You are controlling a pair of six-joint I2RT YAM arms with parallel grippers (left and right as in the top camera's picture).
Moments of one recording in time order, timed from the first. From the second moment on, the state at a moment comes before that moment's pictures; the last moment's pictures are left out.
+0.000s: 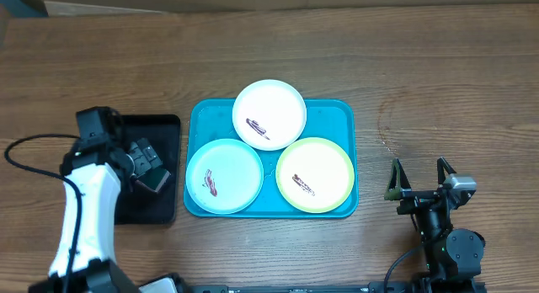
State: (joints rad) left arm 0.33 1.42 0.94 -0.78 -0.12 -0.29; right arm 0.05 0.01 0.02 -0.04 -0.03 0.23
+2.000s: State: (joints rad) left arm 0.39 1.72 0.95 -0.55 -0.07 -0.37; right arm 0.05 0.01 0.02 -0.04 -0.03 0.23
